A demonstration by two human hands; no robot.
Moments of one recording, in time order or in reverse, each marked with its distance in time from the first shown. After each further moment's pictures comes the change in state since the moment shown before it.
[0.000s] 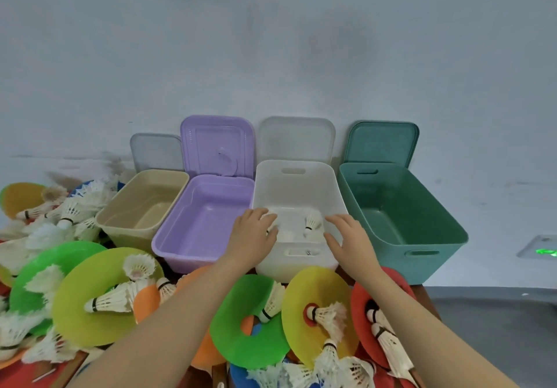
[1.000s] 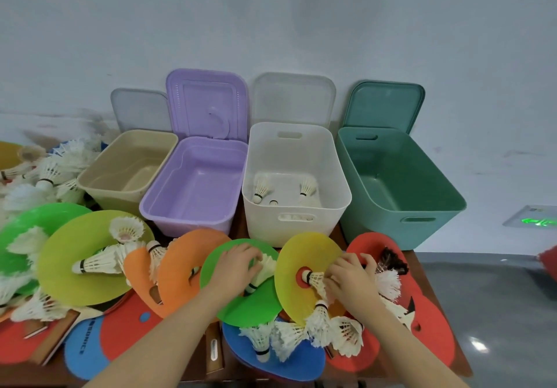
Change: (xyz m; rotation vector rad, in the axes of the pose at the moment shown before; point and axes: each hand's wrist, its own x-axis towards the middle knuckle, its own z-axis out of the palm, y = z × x) left_hand -0.097 -0.029 0.081 -0.179 -0.220 -0.080; right_hand -0.113 0.041 0.047 -0.432 -0.239 -0.037
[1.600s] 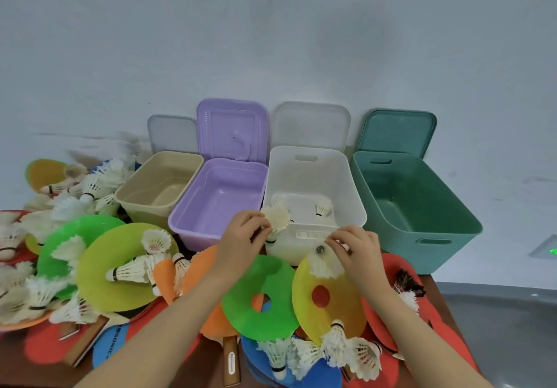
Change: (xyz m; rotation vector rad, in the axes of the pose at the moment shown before) left_hand 0.006 0.026 -0.087 -0.202 0.562 0.222; right_hand 0.054 -0.031 -0.062 0.470 0.500 -0.087
